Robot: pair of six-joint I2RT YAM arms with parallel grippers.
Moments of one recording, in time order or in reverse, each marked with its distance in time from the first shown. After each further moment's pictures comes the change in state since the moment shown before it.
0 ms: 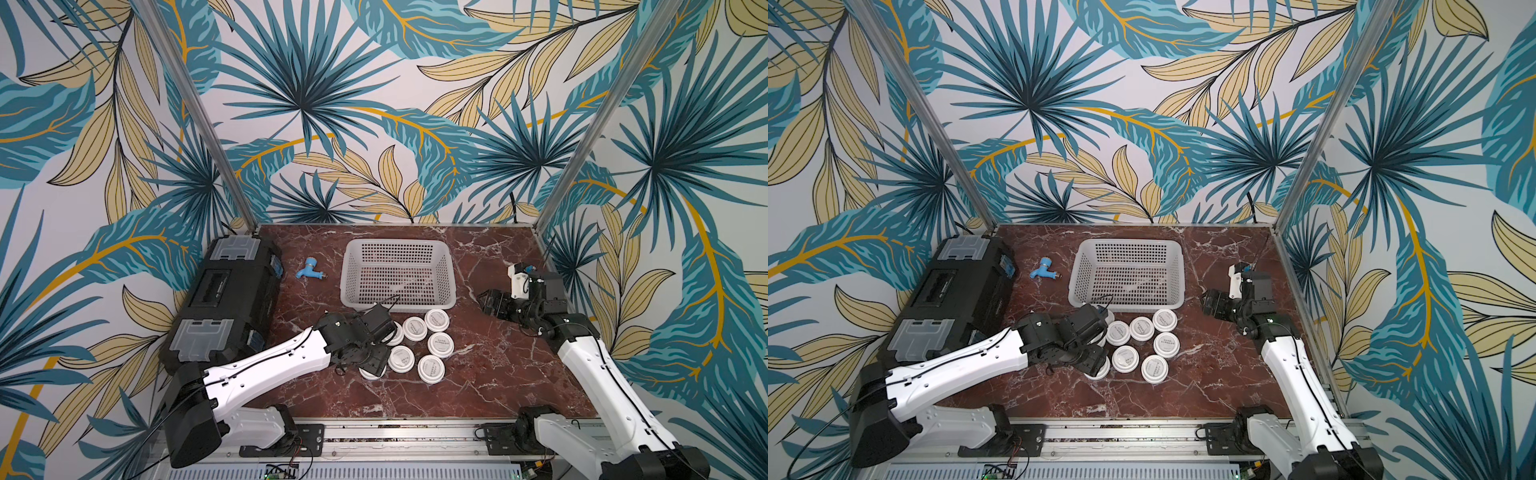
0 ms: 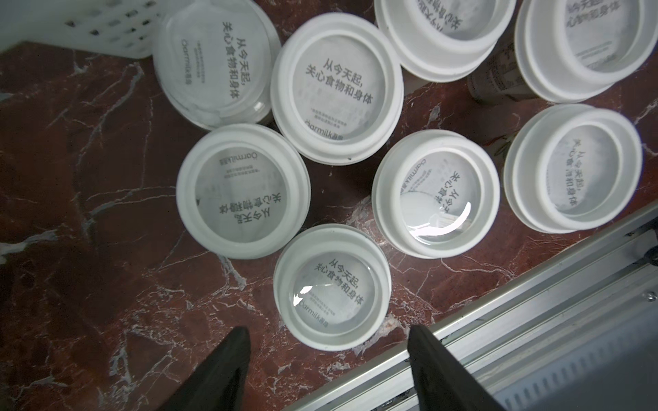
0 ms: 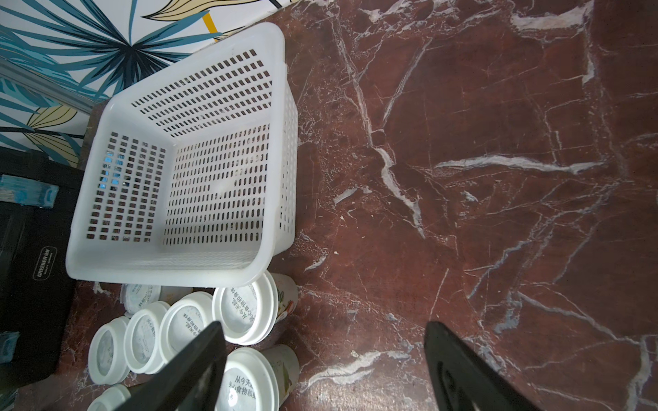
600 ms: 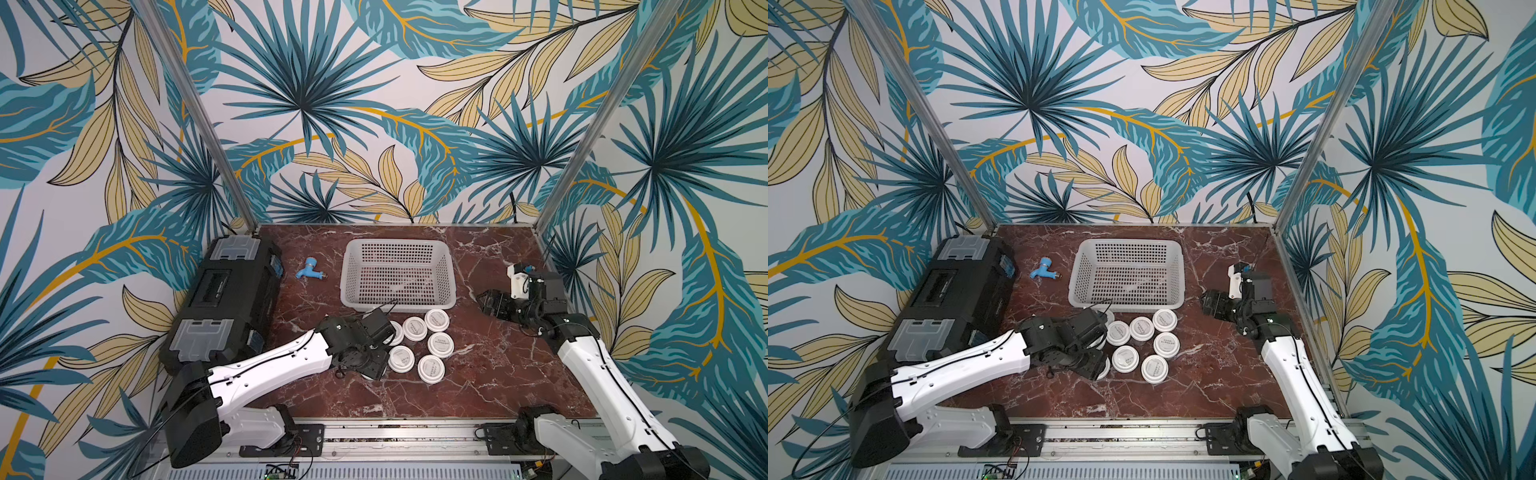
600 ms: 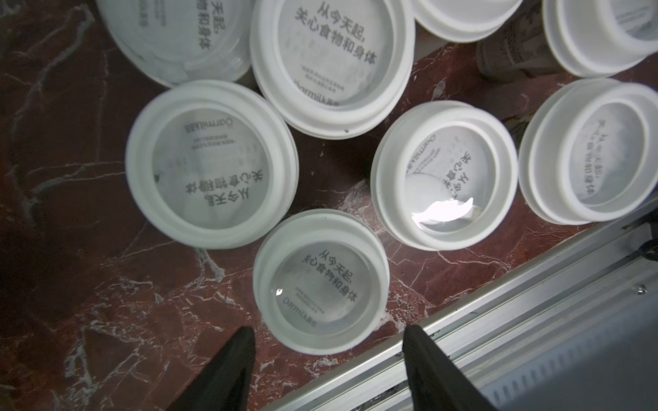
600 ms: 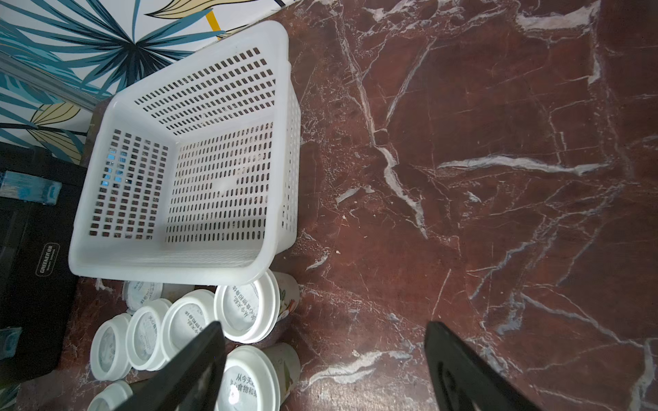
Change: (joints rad) left arm -0.001 0.002 -0.059 0.040 0.061 -0.037; right arm 0.000 0.000 0.000 0.000 -0.008 -0.006
